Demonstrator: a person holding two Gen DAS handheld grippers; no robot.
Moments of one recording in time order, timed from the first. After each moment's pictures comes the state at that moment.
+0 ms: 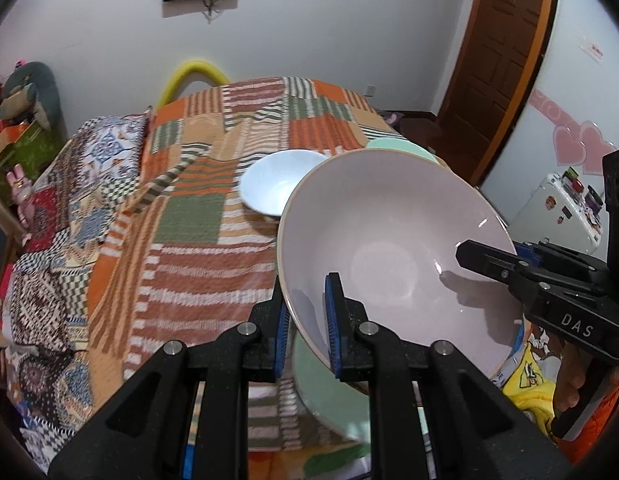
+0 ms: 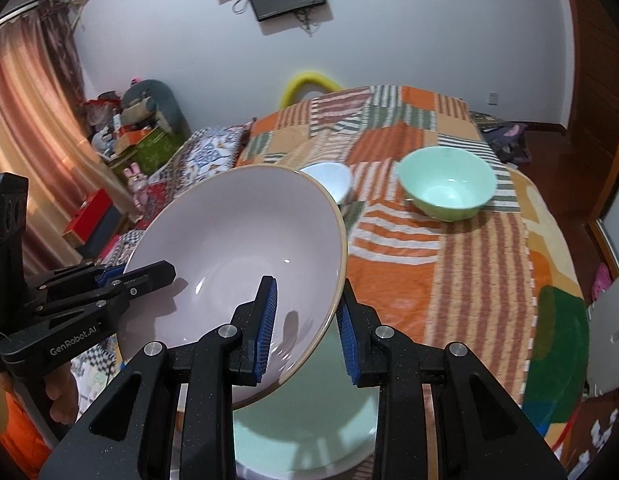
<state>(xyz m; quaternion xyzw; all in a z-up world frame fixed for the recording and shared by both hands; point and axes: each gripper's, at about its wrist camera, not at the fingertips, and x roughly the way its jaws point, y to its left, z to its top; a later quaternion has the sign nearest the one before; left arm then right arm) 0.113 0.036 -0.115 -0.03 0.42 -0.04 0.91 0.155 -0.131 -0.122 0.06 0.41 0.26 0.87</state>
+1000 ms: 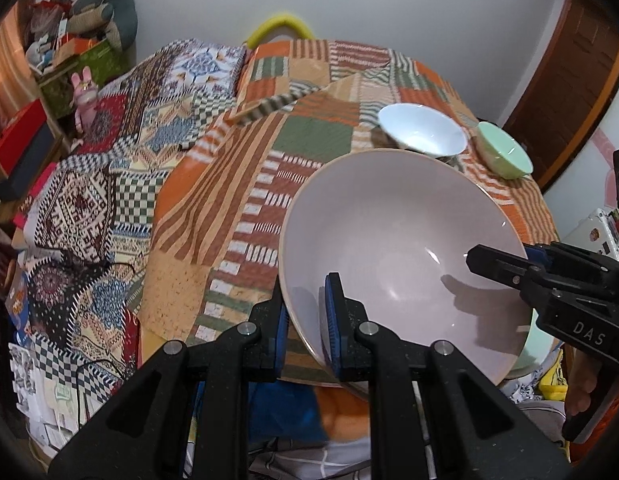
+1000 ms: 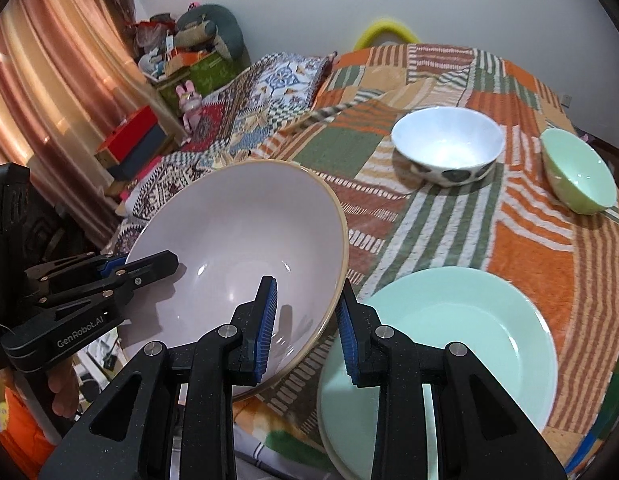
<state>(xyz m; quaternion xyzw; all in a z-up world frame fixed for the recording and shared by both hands) 0.057 0.161 -0.184 -0.10 0.47 0.07 0.88 0.135 0.000 -0.168 -0.02 0.47 0.35 0.81</state>
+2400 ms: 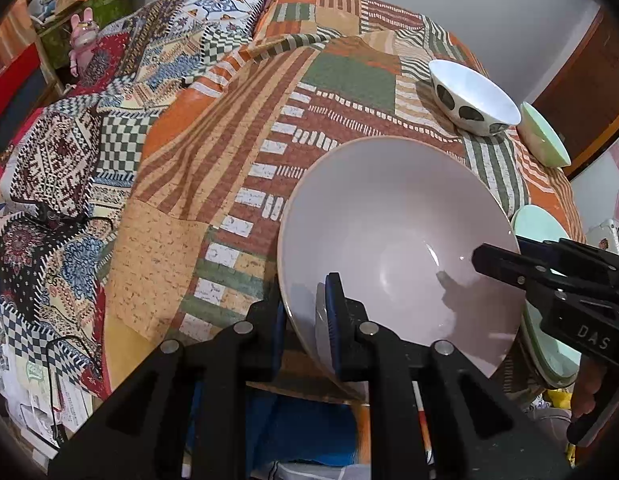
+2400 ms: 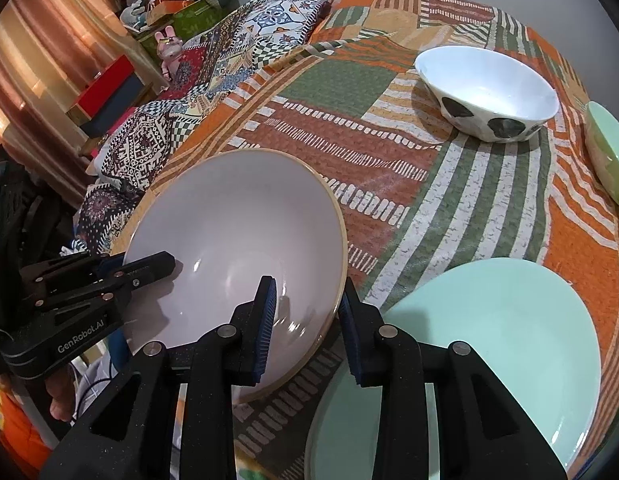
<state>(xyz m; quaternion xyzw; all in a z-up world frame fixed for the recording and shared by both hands) 0.075 0.192 -0.258 -0.14 0.51 0.08 0.84 0.156 0.039 -0.221 -0.06 0.53 0.34 0.77</state>
